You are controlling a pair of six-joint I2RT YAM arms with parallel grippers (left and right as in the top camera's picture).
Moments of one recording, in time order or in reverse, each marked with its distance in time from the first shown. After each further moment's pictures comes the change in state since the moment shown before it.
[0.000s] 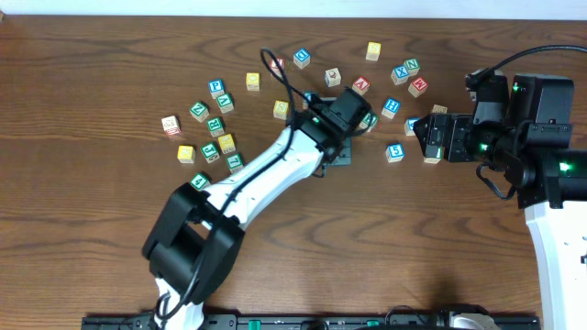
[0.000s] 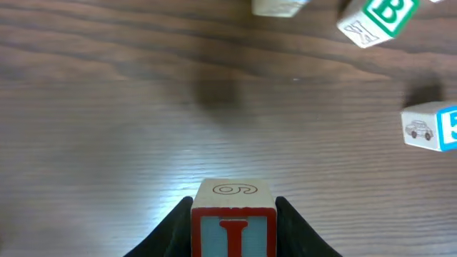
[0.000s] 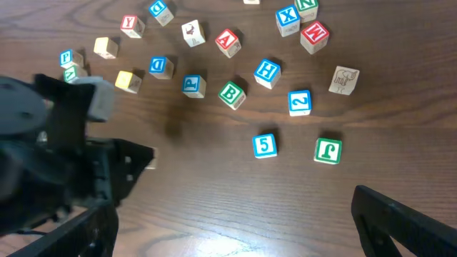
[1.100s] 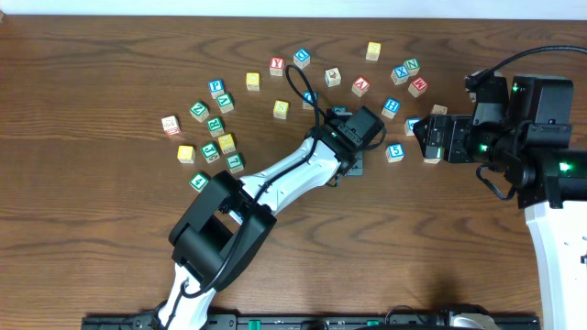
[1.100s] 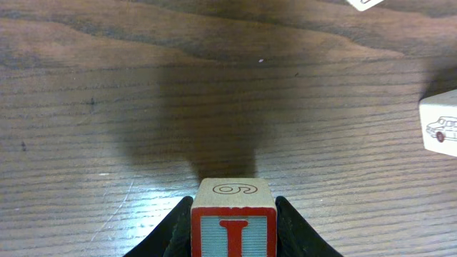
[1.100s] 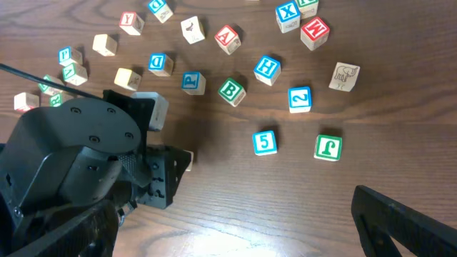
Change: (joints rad) left arm -0.051 0.115 -0.034 0.153 0.010 -0.024; right arm 0.000 0.000 0.000 -0.010 0.000 0.000
